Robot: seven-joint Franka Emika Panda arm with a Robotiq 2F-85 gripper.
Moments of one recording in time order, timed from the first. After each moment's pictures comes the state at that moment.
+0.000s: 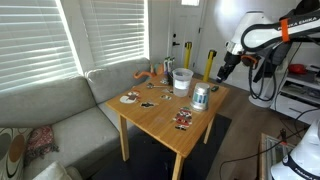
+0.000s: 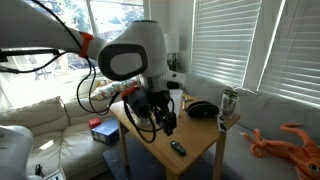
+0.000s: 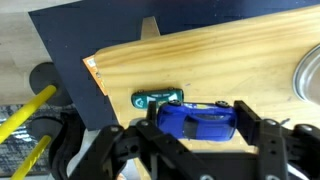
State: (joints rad) arm -0.23 -0.45 -0.19 -2.43 -0.09 2.15 -0.09
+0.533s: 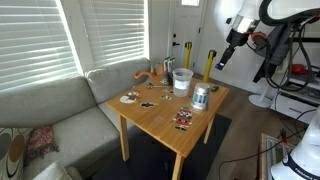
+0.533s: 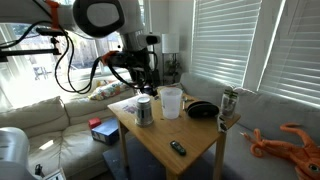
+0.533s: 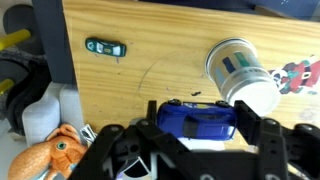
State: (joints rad) arm -0.07 -0.59 -0.12 -2.29 -0.08 1.95 -0.17
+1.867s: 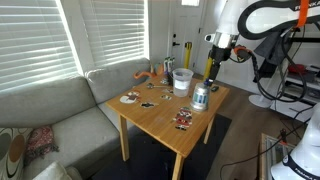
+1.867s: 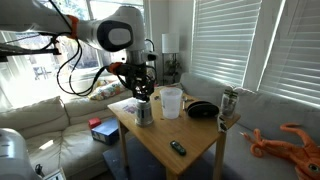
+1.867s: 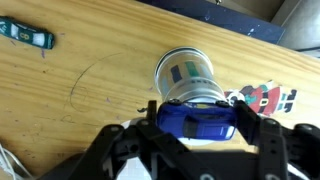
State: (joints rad) arm 0.05 -0.44 -0.09 -2.28 0.00 1.95 -0.22
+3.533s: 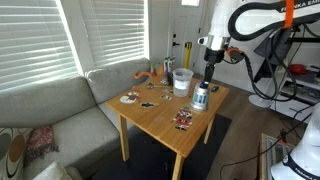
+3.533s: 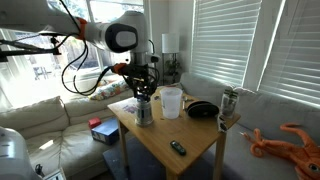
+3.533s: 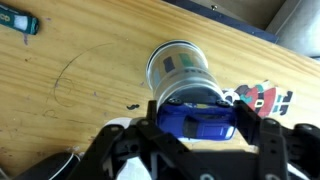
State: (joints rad) arm 0.05 -0.35 -0.07 -2.23 0.02 1.93 -0.26
